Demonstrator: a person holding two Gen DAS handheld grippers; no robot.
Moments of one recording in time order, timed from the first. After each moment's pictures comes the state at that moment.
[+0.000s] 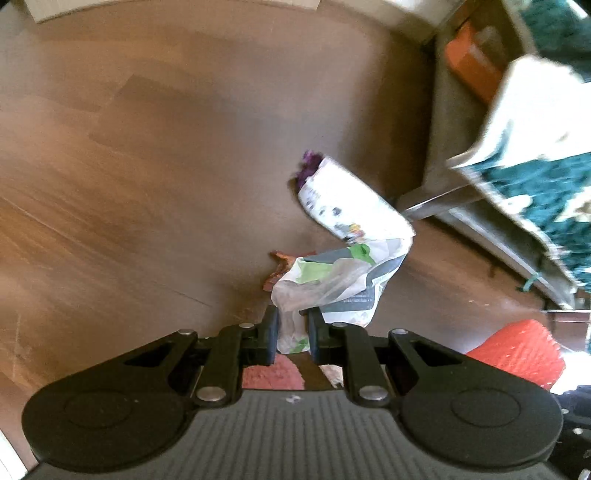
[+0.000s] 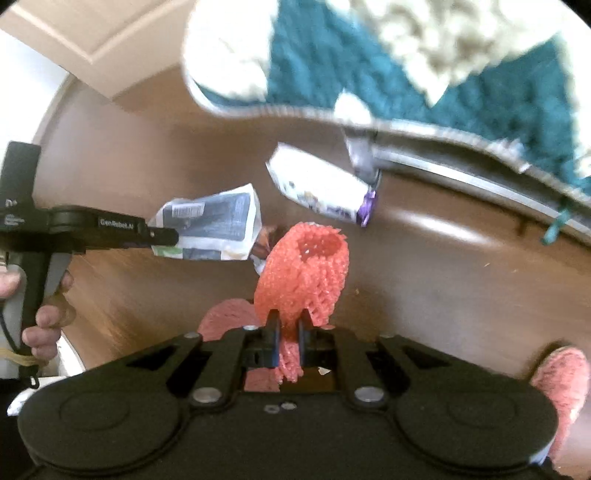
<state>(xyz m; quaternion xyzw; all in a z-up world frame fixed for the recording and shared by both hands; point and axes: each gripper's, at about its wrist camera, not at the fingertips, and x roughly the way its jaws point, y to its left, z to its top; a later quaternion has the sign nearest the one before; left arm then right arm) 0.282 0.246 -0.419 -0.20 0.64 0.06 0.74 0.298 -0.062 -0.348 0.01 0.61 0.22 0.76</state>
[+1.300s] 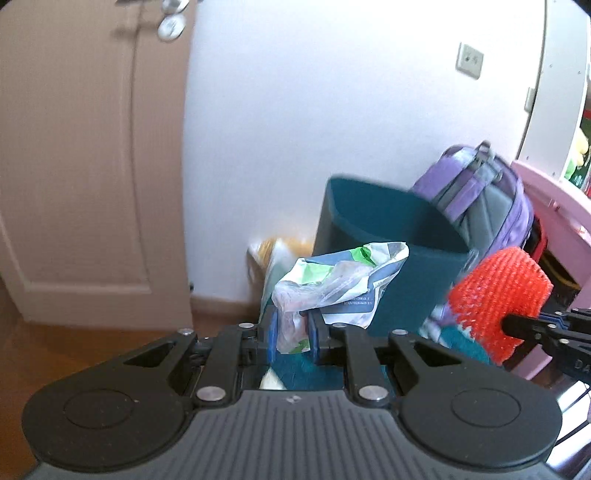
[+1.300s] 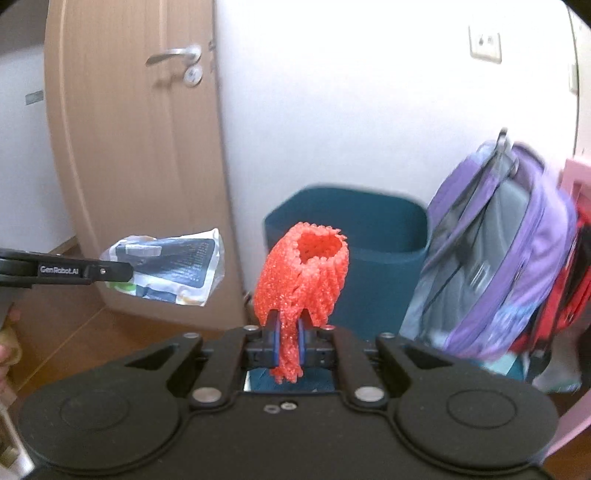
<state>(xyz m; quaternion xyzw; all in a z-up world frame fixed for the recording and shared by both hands) 0.284 0.089 0.038 -0.07 0.30 -0.02 0.95 0.270 -0.184 0.052 -0.05 0.23 0.18 0.96</state>
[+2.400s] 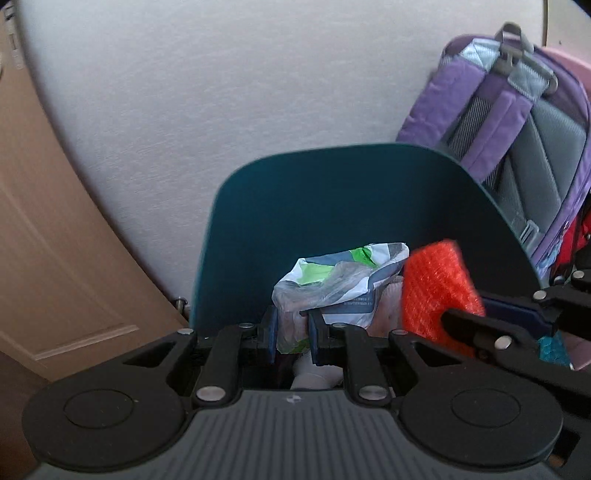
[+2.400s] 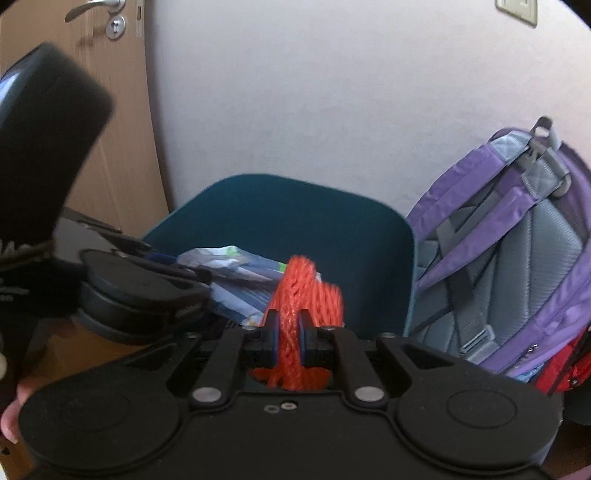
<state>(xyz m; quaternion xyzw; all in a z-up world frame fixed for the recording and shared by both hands) 0.521 -0.056 0.008 0.09 0.42 -0.01 0.90 0.448 -0.178 0.027 -0.09 0.31 0.15 0.93</state>
